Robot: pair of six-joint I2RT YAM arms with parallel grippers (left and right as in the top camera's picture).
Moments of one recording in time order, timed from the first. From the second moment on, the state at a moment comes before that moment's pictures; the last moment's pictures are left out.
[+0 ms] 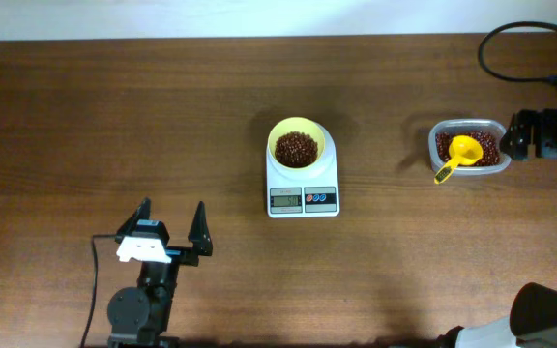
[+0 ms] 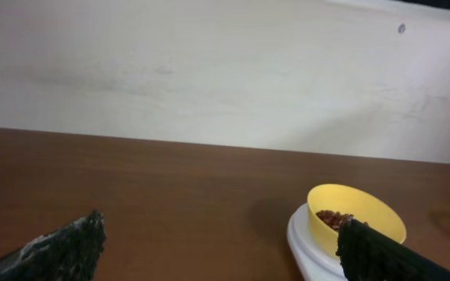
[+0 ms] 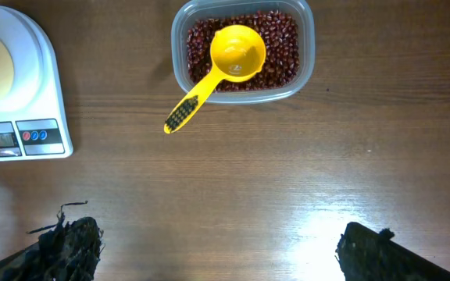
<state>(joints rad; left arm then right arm) -0.08 0.13 0.06 0.09 0.03 -0.13 -0.38 1.69 2.04 -1.65 -0.17 -0.29</state>
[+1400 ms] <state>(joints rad) 0.00 0.01 0.01 -0.08 0.08 0.00 -0.35 1.54 1.72 -1.03 -0.30 -0.26</state>
